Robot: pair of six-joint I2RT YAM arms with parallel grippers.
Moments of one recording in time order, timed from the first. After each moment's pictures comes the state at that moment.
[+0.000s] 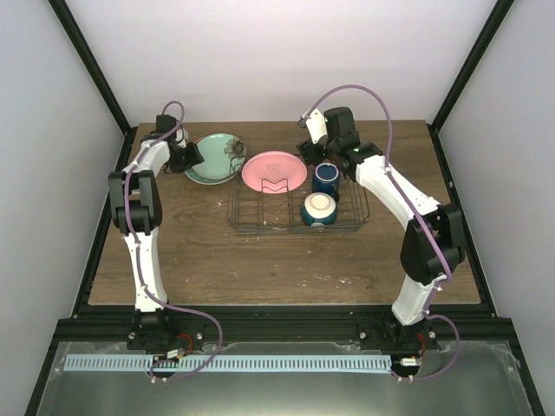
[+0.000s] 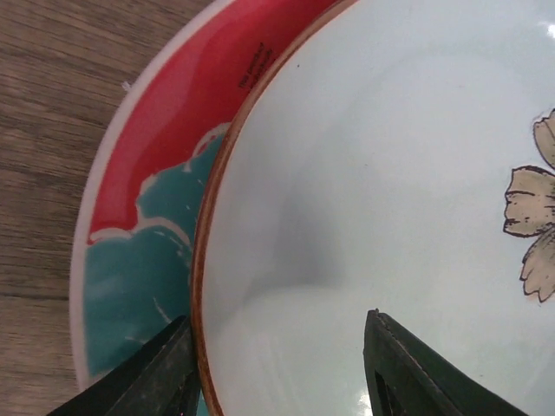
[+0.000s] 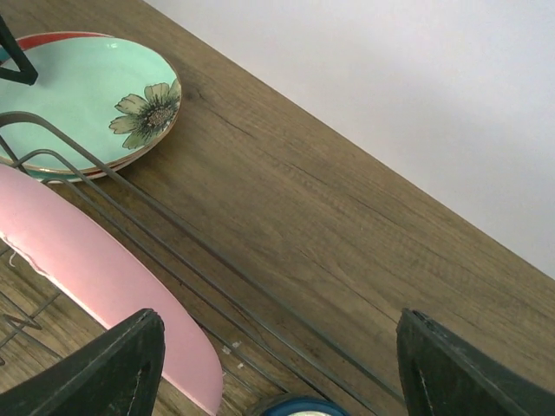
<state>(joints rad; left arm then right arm) 0.06 2.35 1.95 -0.71 0.26 -0.31 0.42 1.76 1.54 -0.33 -0.07 -0.29</state>
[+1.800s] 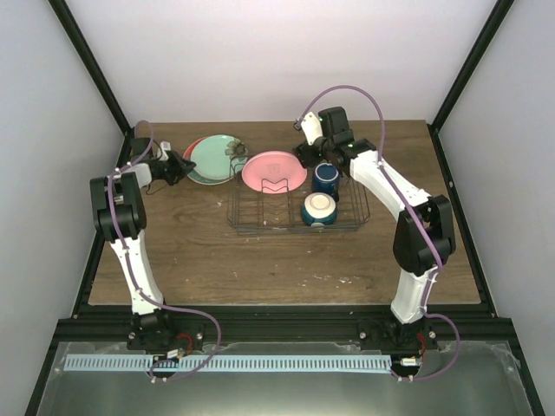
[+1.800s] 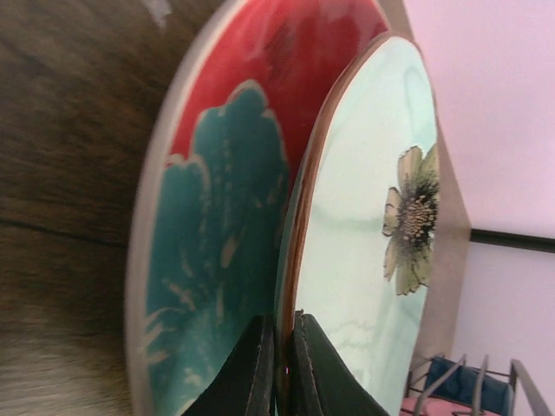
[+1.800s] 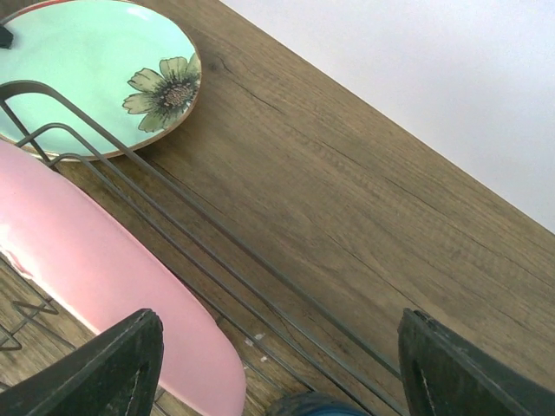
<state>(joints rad) 0.21 2.24 1.52 -0.17 0.78 -0.66 0.42 1.84 1.60 -0.40 -0.12 -0.29</state>
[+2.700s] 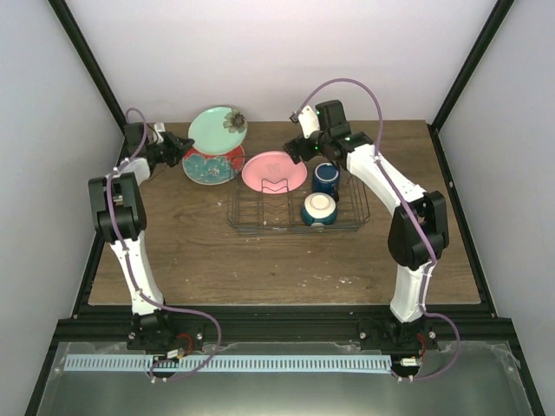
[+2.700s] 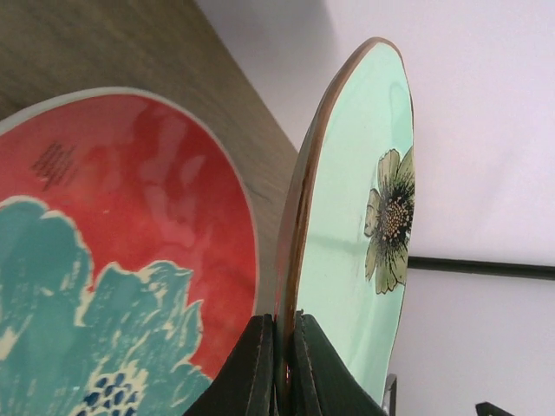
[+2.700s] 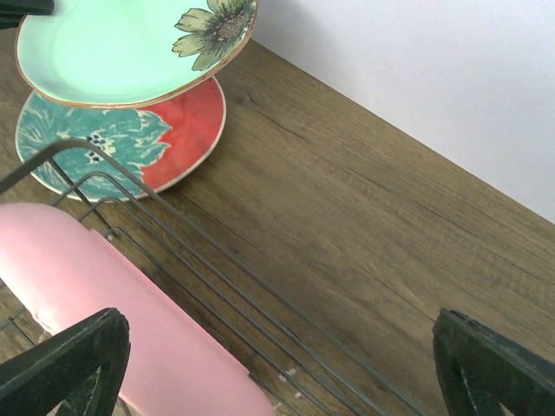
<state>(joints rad) 0.21 2.22 1.58 0.08 0.88 -0.96 0.42 1.90 1.71 -0.44 -0.19 -0.22</state>
